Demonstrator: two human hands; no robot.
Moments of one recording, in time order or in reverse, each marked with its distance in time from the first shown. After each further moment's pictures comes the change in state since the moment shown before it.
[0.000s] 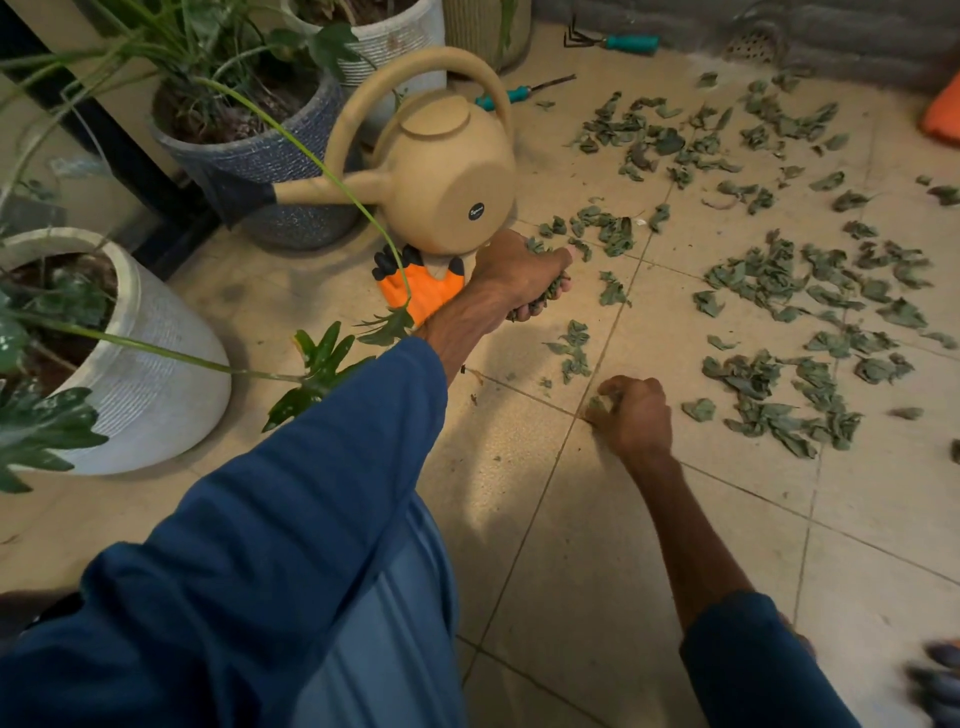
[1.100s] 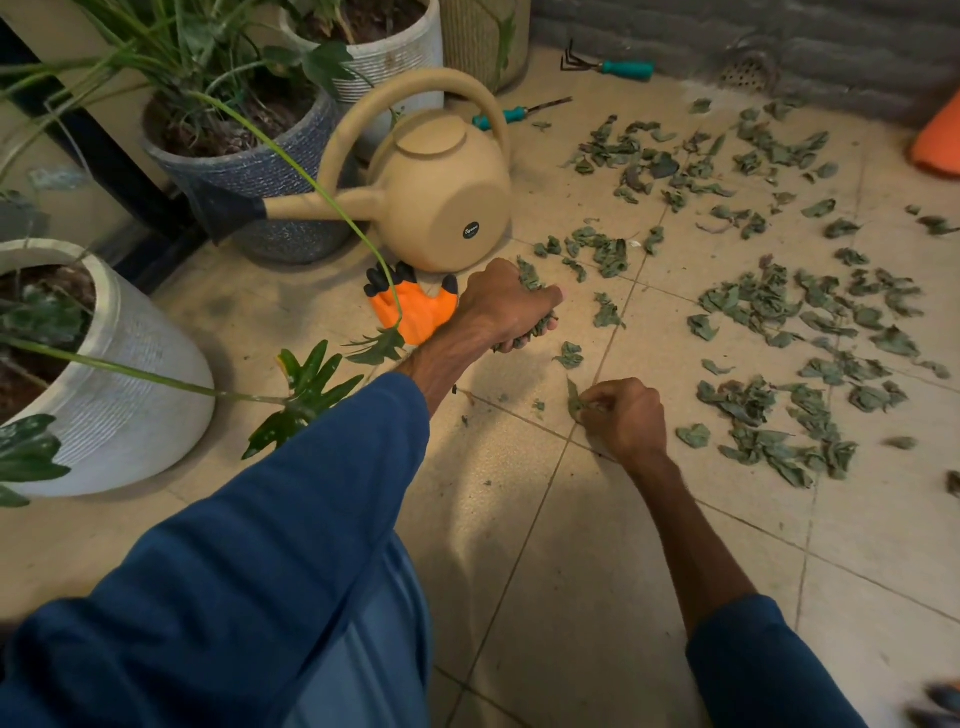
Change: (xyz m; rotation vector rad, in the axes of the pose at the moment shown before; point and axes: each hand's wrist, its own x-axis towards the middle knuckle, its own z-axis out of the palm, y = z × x) left_hand 0.010 -0.012 -0.002 0.157 -0.011 0.049; right_hand 0.027 -0.010 -0.010 0.121 -0.015 -0.146
